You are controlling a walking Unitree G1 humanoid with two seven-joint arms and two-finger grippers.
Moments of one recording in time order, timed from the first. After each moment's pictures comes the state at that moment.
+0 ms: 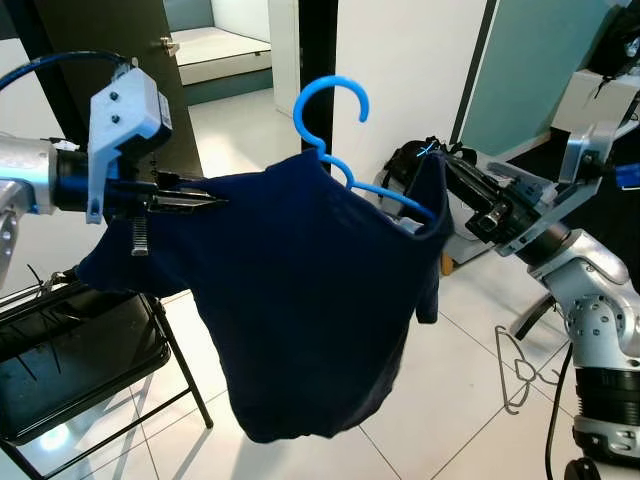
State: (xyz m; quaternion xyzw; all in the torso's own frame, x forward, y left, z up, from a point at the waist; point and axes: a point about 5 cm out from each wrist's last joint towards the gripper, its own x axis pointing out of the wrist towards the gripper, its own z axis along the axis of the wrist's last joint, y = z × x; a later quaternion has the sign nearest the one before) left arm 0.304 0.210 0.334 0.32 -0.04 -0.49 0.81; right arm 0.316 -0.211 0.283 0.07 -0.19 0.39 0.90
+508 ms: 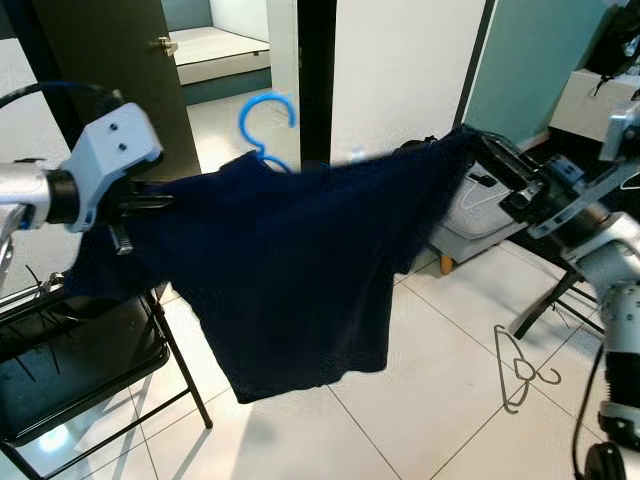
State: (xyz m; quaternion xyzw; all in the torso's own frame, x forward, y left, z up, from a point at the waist) left arm 0.320 0.255 0.311 0.40 0.02 -0.32 0.86; right arm 0.316 -0.244 0.301 0.05 -0.21 0.32 0.92
